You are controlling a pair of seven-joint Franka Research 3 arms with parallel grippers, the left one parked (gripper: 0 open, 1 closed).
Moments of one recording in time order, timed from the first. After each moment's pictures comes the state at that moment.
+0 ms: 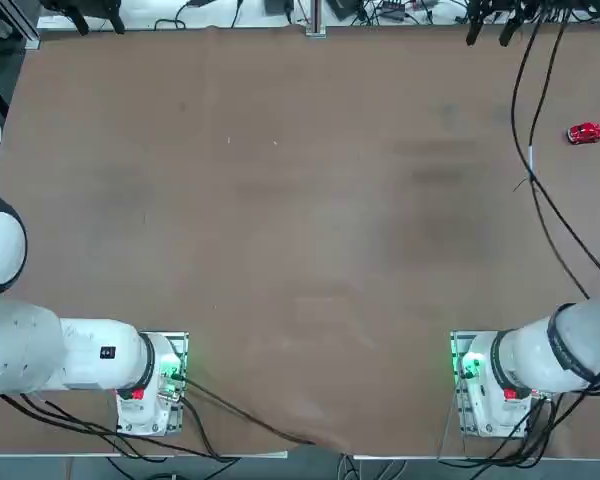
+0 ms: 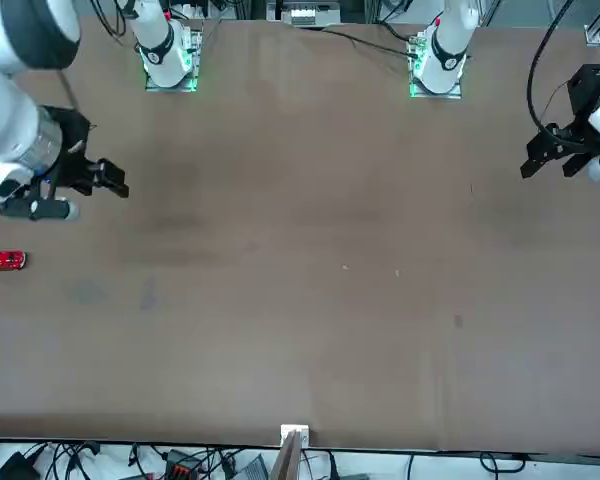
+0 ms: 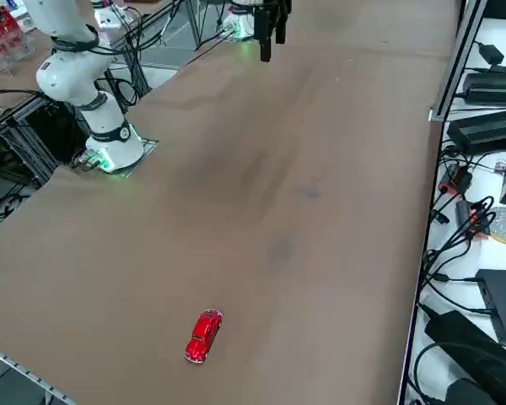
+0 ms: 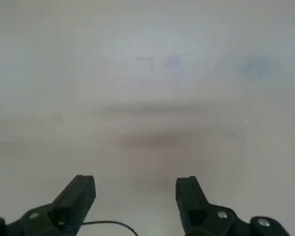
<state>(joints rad) 0.15 0.08 0.00 -1.63 0.03 1.64 0.19</state>
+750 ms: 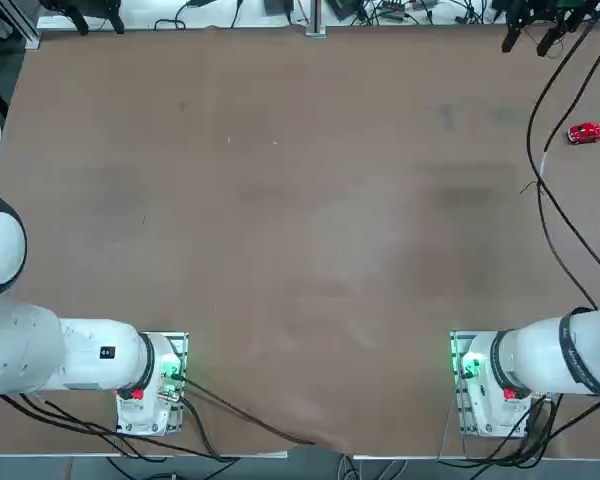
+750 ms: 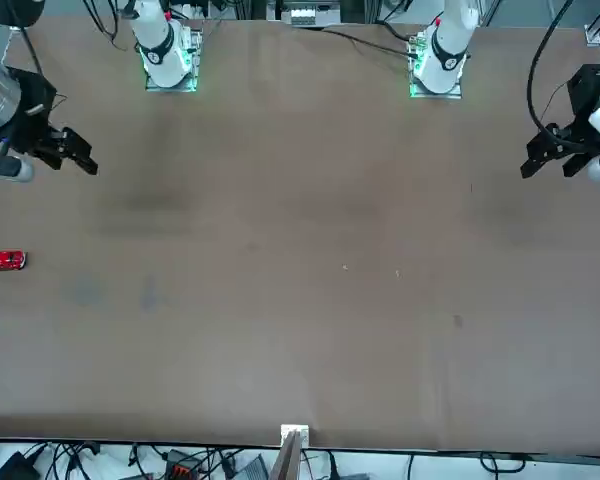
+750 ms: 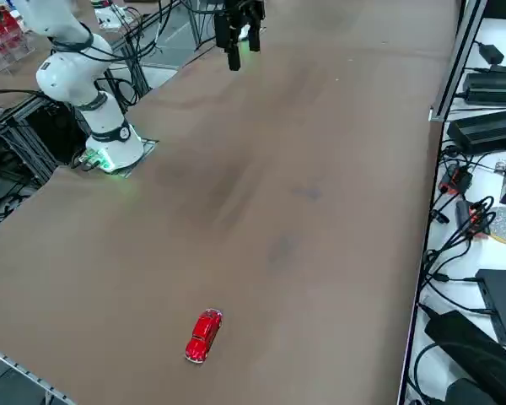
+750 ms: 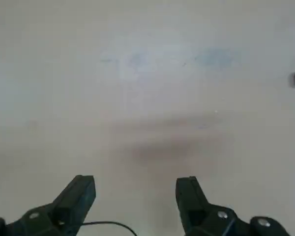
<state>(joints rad) 0.12 -0.06 -0.10 -1.78 0.01 1.69 0.15</state>
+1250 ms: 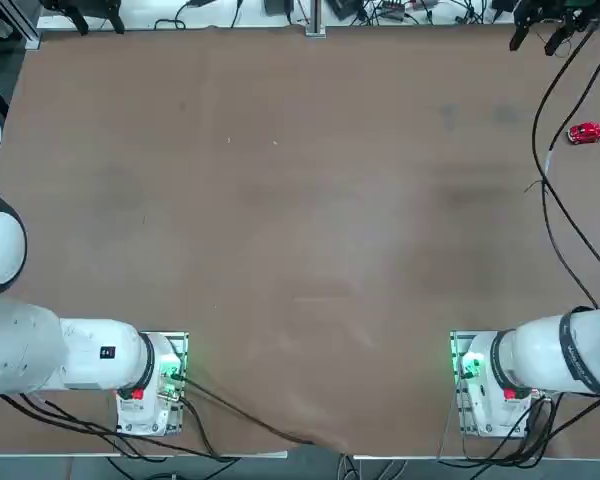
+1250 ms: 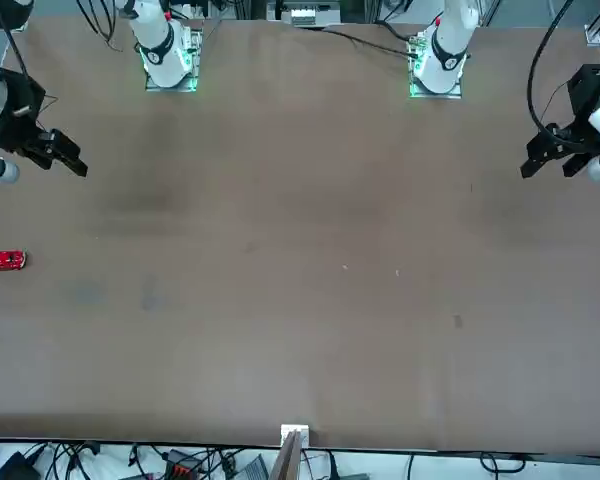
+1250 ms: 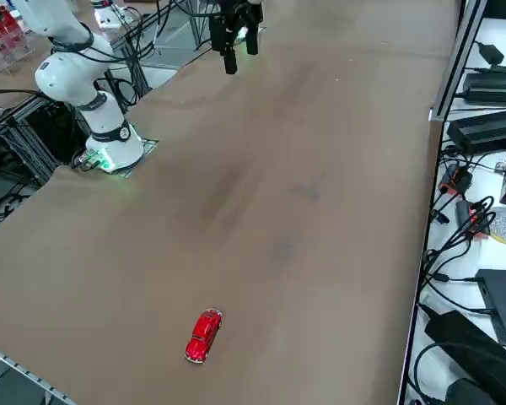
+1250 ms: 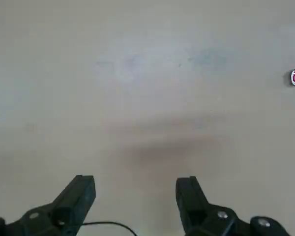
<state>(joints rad) 0.06 -0.07 -0.05 -1.78 0.01 1.69 0.15</state>
